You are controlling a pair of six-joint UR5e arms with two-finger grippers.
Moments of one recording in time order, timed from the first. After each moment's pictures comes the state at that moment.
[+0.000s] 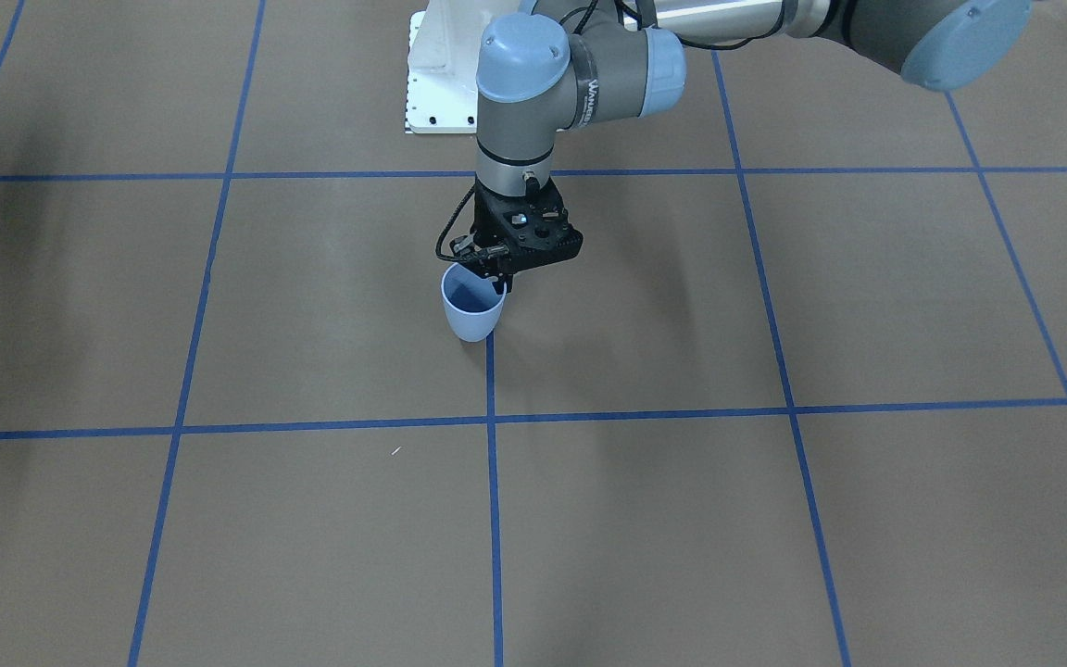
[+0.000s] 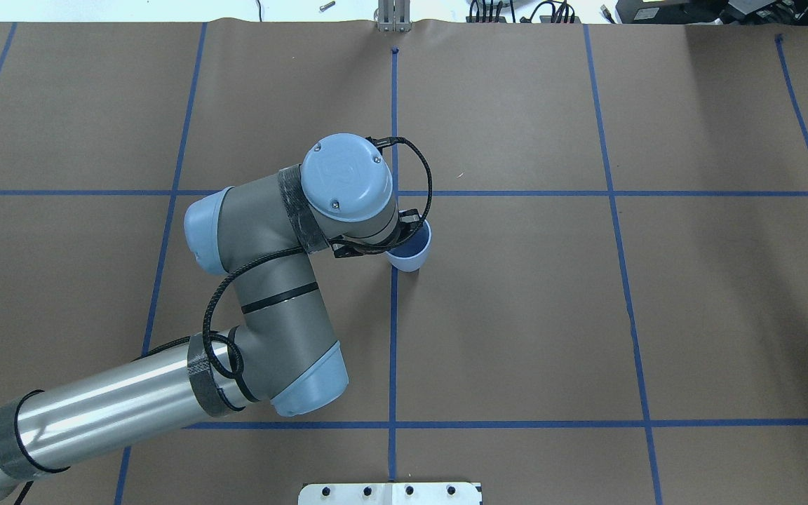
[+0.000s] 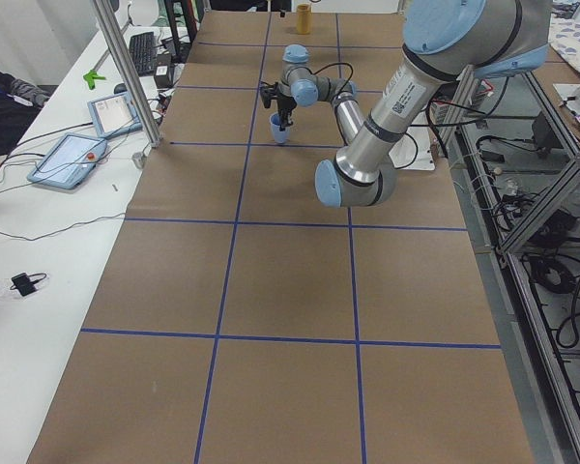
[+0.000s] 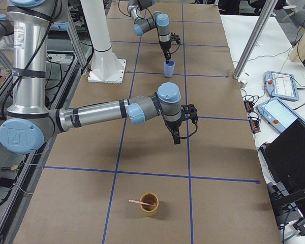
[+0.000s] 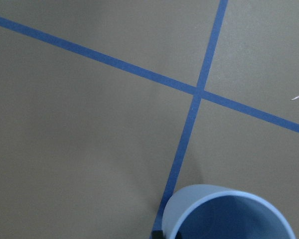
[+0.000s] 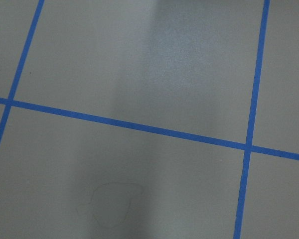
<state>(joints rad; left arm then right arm) -0.50 -2.41 -1.57 -1.60 -1.76 -1.57 1.39 -1.67 1.88 -1.35 2.30 0.24</state>
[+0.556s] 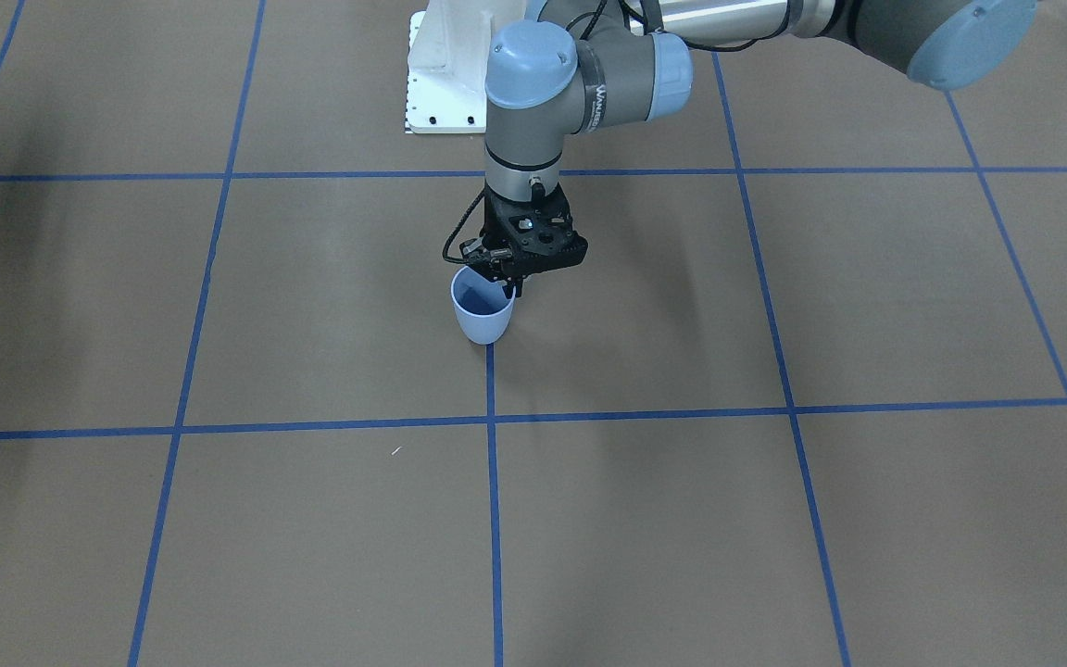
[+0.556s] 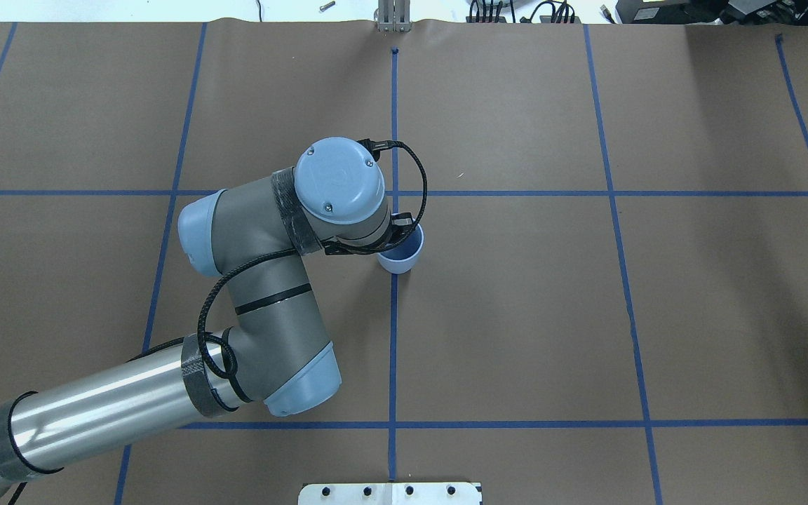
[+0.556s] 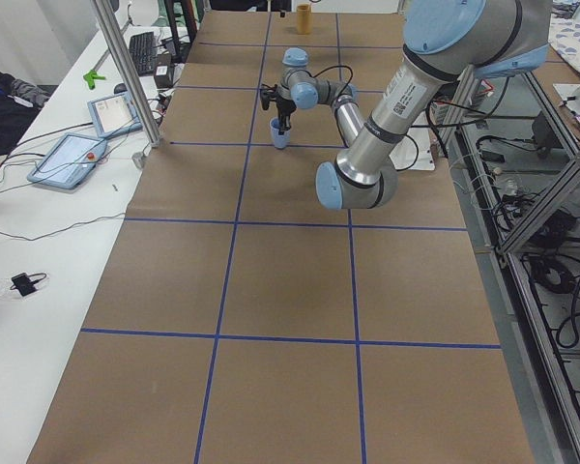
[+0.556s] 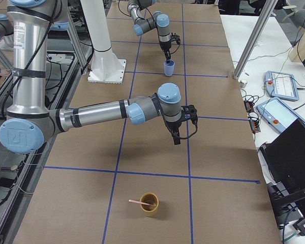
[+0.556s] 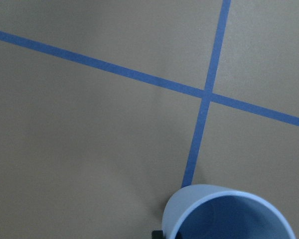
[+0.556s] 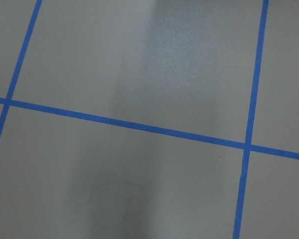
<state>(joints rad) -0.50 -2.40 -1.58 -1.60 -1.75 -1.46 1.39 -1.67 1.87 -1.35 2.30 0.24</state>
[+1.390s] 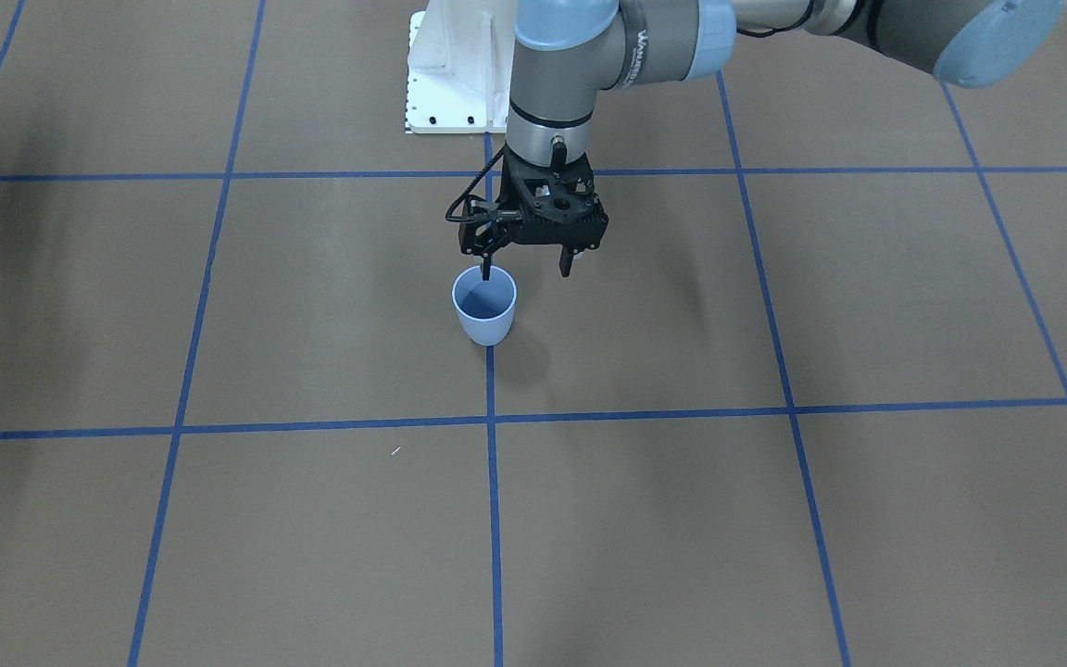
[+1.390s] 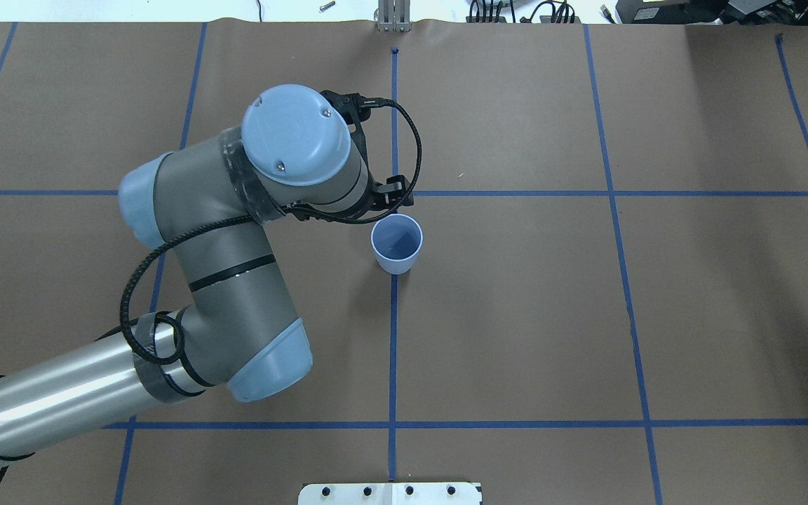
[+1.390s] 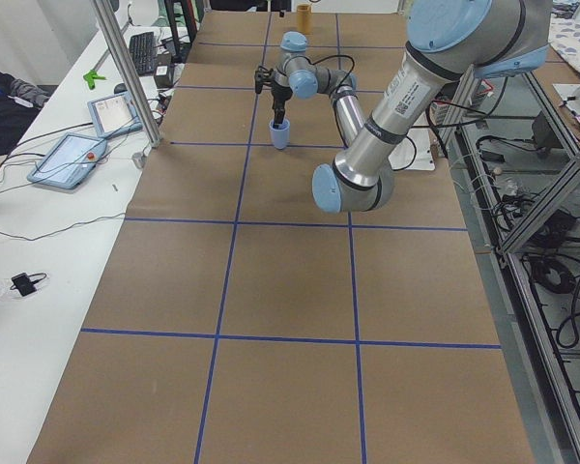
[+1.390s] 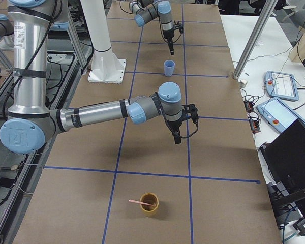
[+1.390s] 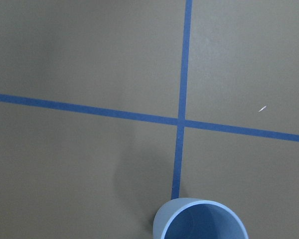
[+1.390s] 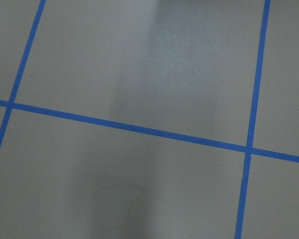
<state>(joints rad) -0.59 -2.37 -1.74 -1.51 -1.78 -1.28 1.39 -1.66 1.87 -1.35 2.30 0.25</state>
